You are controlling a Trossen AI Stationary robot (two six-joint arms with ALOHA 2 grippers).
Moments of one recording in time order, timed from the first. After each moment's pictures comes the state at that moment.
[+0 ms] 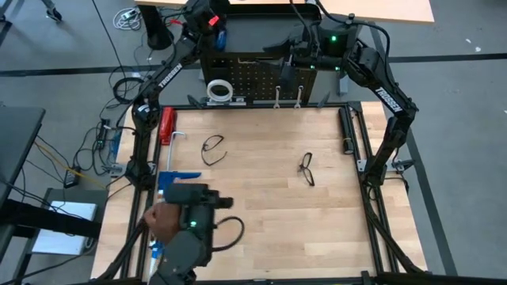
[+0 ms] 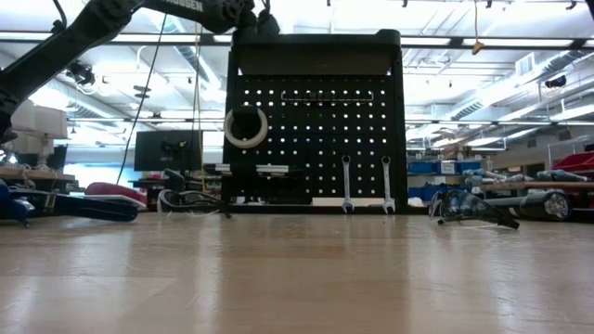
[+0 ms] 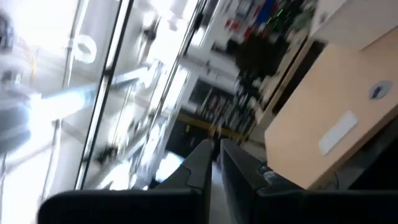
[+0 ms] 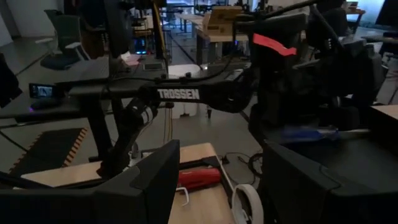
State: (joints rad) left arm 0.84 2.11 2.35 0.04 -0.79 1.31; right arm -0.45 1.73 2.36 -0.77 -0.20 -0.03
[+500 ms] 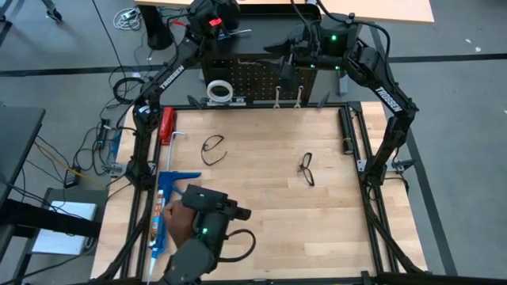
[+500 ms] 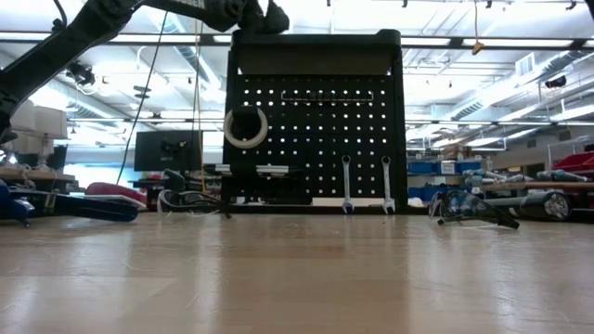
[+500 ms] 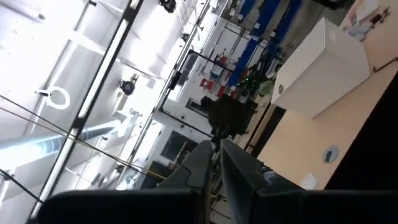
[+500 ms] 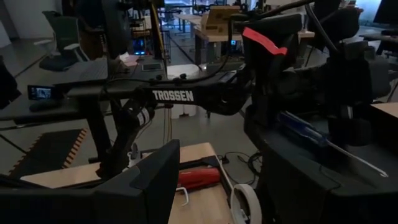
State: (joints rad) left arm 0.79 2.11 2.36 0.01 -0.55 1.22; right arm -0.46 1.73 2.36 -0.77 -0.20 -0.02
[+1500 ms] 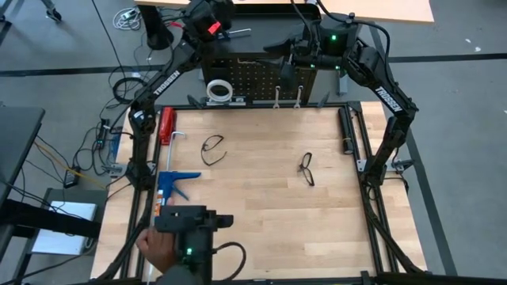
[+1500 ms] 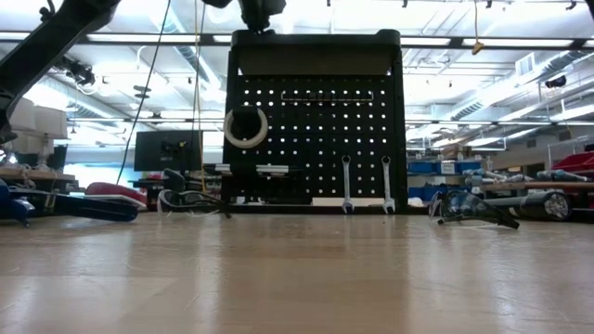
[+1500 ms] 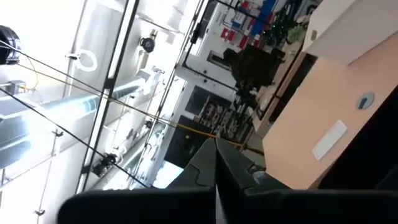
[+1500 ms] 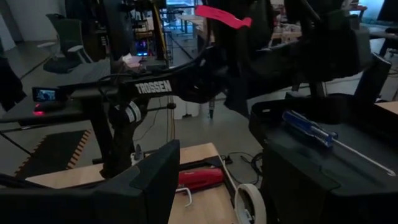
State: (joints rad) left arm 0.73 2.02 2.36 -0.02 -0.88 1.36; right arm -0.46 1.73 2.36 -0.77 -0.21 -0.01
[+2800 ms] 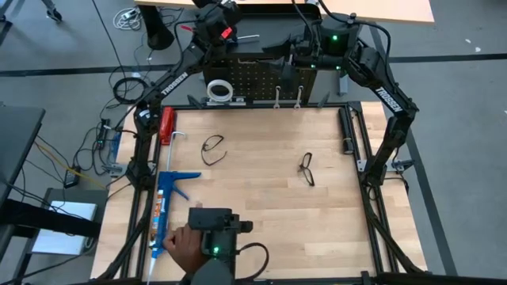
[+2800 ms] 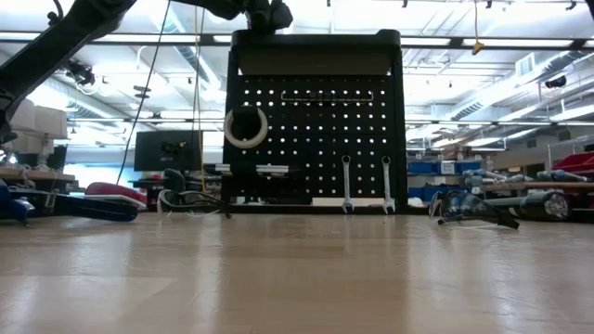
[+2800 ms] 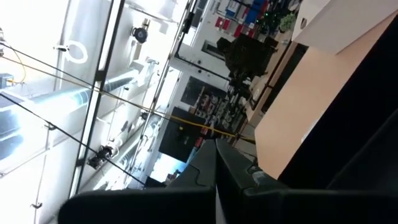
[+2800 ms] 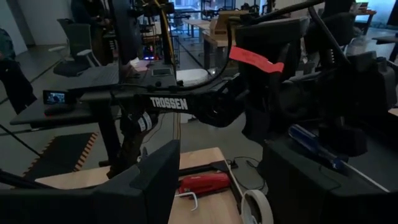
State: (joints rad) left arm 0.69 2.09 2.34 -0.04 -0.92 1.29; right arm -0.46 1.73 2.36 -0.75 -0.24 0.00
